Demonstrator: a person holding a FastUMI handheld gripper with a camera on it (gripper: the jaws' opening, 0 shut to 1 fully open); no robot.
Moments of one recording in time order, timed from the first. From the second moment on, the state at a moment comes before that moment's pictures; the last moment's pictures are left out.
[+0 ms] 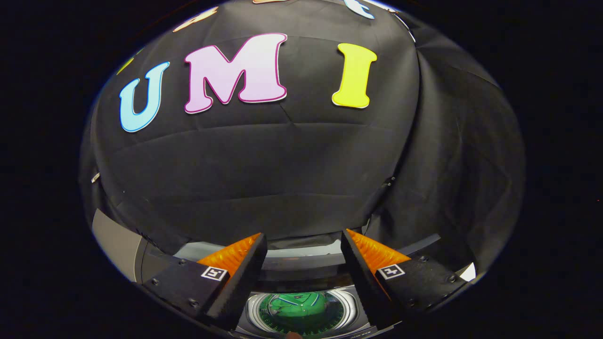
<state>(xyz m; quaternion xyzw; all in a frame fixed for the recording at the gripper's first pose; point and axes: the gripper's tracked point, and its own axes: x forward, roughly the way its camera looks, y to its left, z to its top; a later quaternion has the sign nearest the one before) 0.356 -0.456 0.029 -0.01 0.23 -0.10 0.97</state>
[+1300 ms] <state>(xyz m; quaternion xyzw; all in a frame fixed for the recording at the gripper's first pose) 0.277 -0.454 -0.007 0.00 0.27 -0.09 0.96</state>
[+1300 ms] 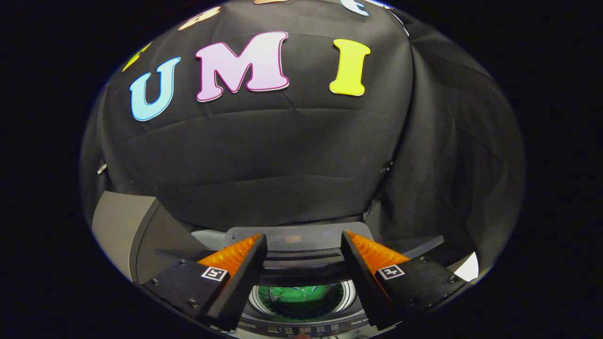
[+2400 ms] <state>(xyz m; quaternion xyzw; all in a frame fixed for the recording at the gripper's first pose) 0.180 -0.452 -0.180 0.01 0.45 -0.09 0.89</state>
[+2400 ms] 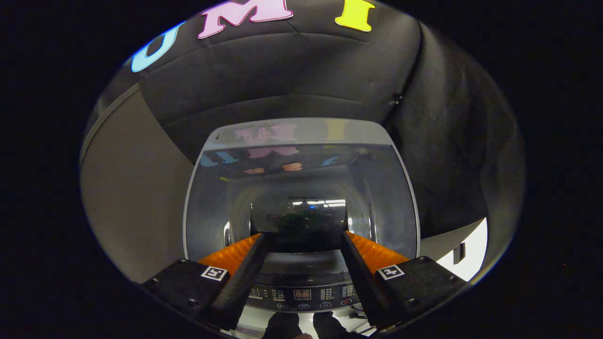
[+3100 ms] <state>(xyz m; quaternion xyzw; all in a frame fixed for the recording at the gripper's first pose) 0.188 -0.431 -0.051 0.02 0.29 -0.05 0.96</state>
